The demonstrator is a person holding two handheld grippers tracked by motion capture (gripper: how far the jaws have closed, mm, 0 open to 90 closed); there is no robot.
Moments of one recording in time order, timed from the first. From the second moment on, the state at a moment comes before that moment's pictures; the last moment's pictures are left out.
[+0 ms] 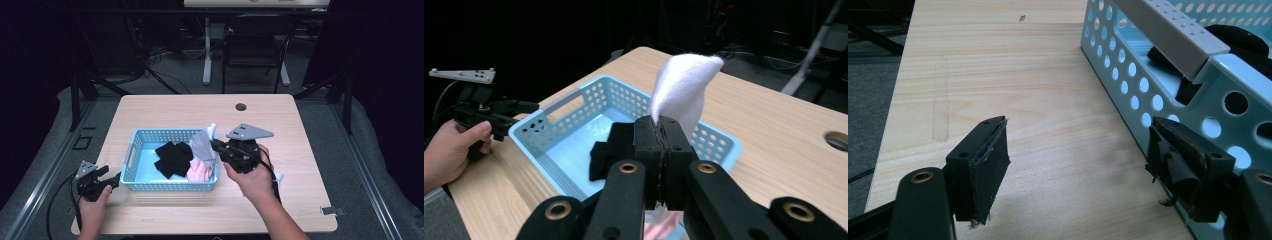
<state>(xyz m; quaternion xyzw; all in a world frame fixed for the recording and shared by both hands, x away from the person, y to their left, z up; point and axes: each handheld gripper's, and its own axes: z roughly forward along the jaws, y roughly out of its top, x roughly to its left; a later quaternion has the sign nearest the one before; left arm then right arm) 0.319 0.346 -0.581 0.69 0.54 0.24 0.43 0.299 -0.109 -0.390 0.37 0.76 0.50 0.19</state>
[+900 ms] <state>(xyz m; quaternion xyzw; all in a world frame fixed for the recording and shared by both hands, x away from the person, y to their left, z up) 0.318 0.345 -0.581 0.69 0.53 0.24 0.43 0.265 -0.182 -0.441 0.46 0.73 0.47 0.20</state>
